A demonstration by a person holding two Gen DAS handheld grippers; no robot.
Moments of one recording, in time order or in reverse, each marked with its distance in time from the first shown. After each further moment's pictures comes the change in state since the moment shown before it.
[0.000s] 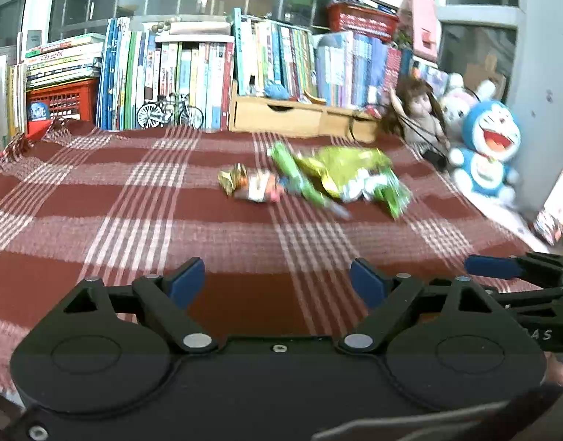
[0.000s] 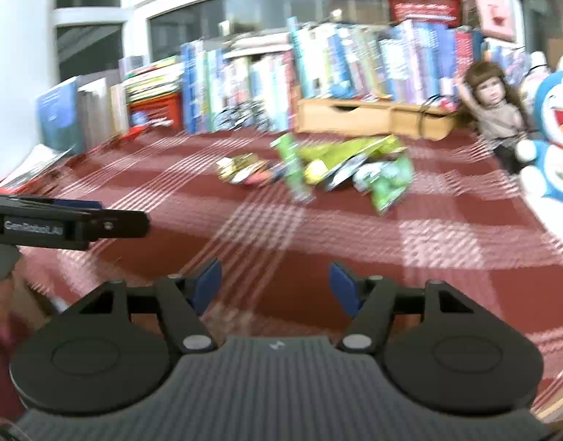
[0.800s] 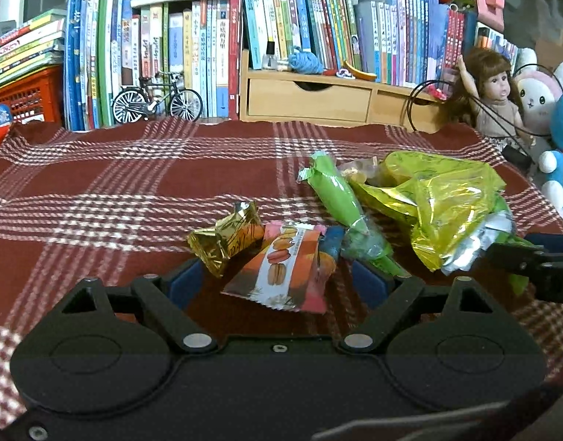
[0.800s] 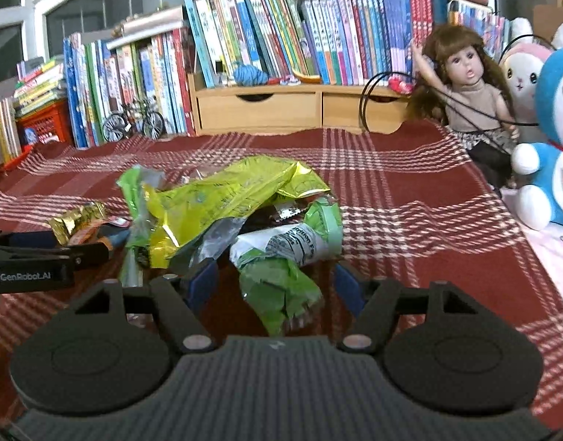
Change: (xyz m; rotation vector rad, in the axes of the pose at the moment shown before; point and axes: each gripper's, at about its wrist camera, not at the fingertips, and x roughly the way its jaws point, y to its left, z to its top) left arm 0.231 0.013 0.061 0.019 0.076 0.100; right arm 0.170 -0.100 0.069 0.085 0.089 -0.167
